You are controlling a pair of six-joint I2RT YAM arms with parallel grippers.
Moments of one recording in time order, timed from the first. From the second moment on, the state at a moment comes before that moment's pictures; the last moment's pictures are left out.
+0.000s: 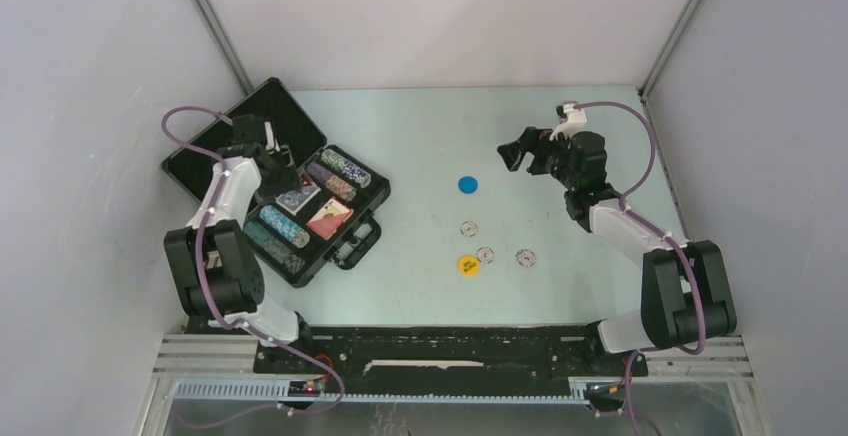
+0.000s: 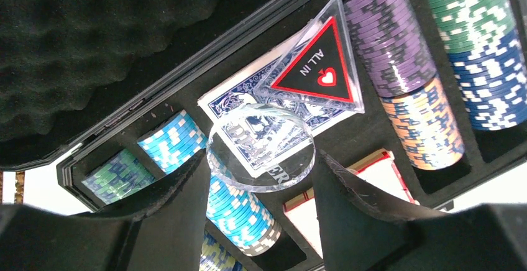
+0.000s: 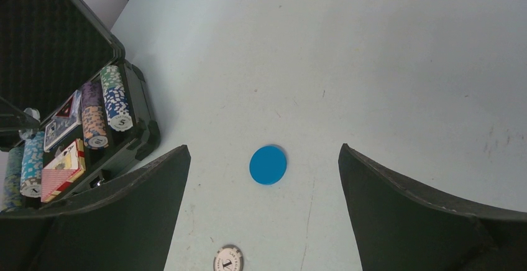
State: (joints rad) left arm 0.19 1.55 1.19 -0.69 -0.01 -0.18; right arm 0.19 1.42 0.78 0.44 -0.32 0.38
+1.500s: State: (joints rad) left arm 0.16 1.65 1.20 -0.69 -0.10 -0.17; right arm 0.19 1.42 0.78 0.44 -0.32 0.40
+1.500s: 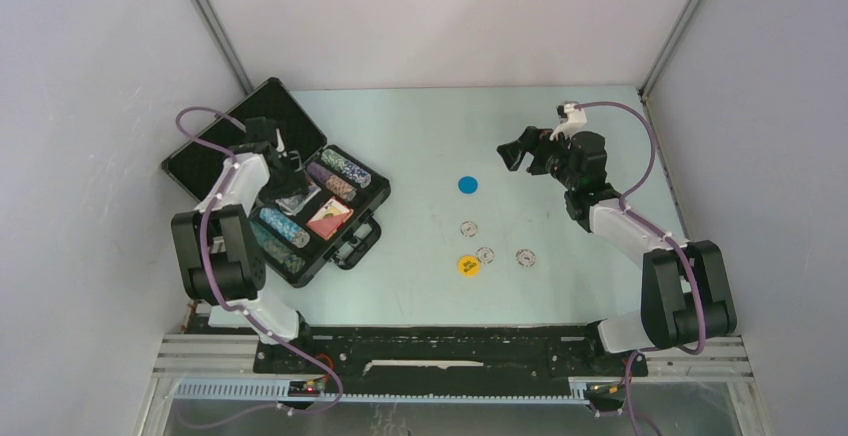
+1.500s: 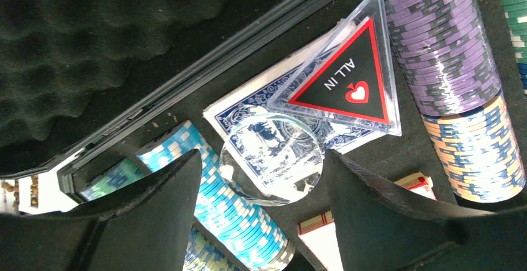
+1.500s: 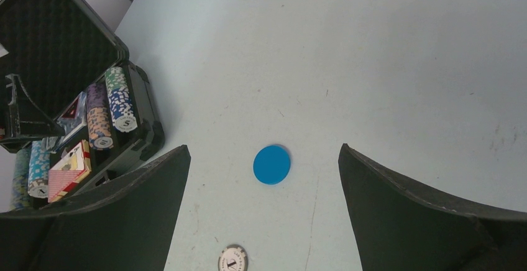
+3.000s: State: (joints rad) left arm -1.14 1.84 1.32 -0.57 -0.17 -0.38; right arm 0.14 1.42 0.78 0.42 -0.27 0.38
